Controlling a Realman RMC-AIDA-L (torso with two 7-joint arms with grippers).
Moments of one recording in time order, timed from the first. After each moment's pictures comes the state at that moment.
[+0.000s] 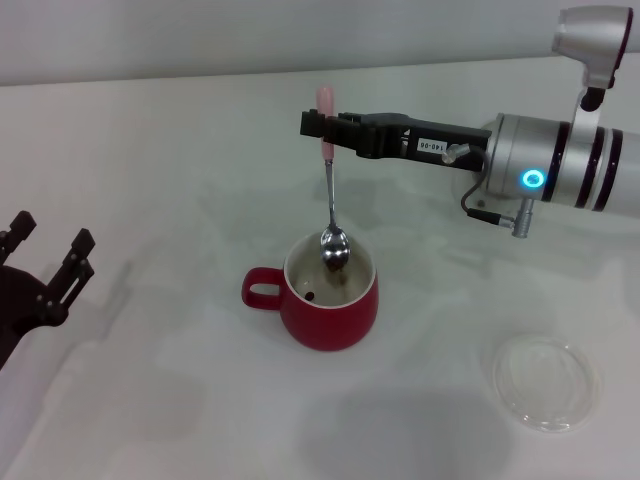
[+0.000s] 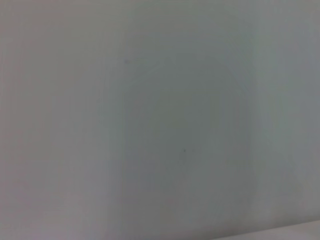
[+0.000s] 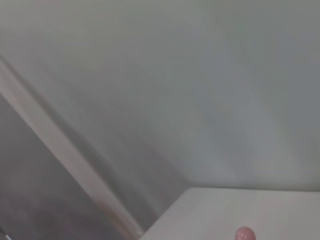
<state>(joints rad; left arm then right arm) -0.32 -2.09 0.61 -0.01 -1.89 -1.43 2.83 0.70 2.03 -1.00 -0.23 1.73 1.30 -1.60</state>
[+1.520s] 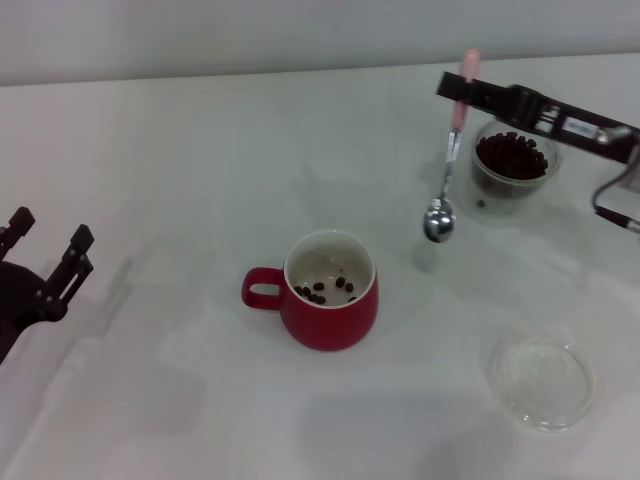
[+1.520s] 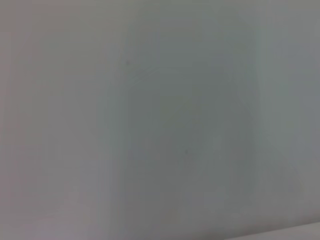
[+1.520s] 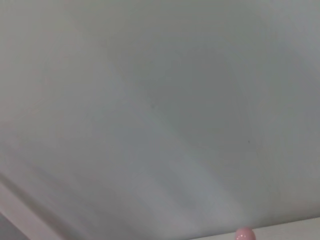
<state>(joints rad) -0.32 -2.09 0.61 -0.02 -1.89 -1.42 2.83 0.43 1.99 -0.96 -0.49 1.80 1.38 -1.36</state>
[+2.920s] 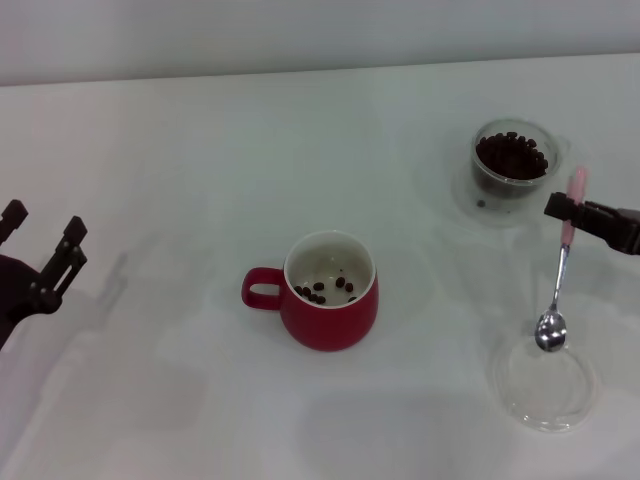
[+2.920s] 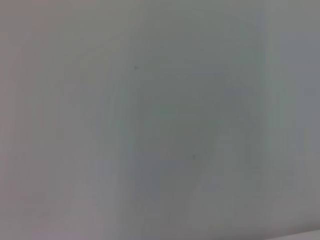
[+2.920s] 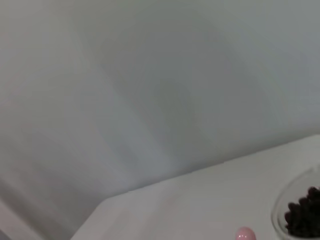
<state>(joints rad) -0.33 -2.09 0.61 -0.02 -1.91 -1.42 2.83 0.22 1.90 -0.95 -0.40 1.75 1.48 -1.56</state>
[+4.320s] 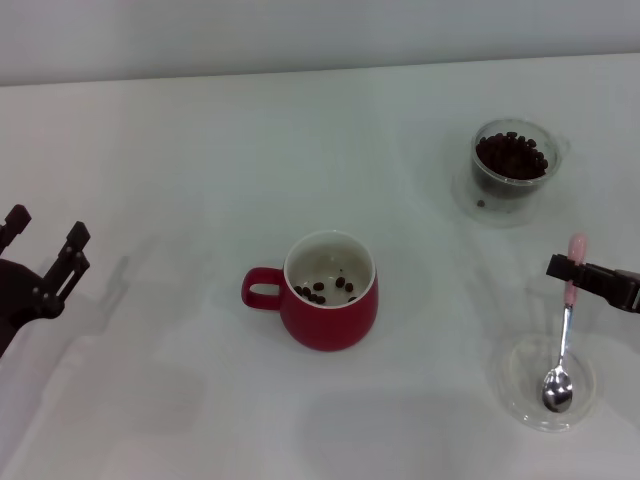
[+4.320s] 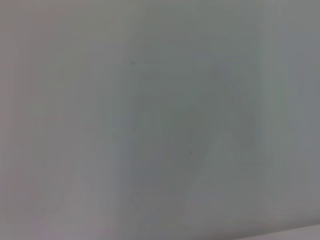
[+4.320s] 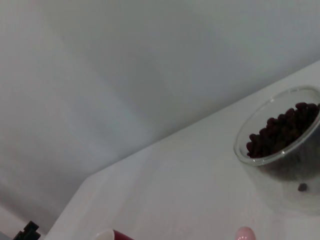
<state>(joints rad) -0.33 -2.09 0.62 -0.02 -1.91 -1.42 2.83 0.18 1.90 -0.95 -0.32 1.70 1.46 -1.56</state>
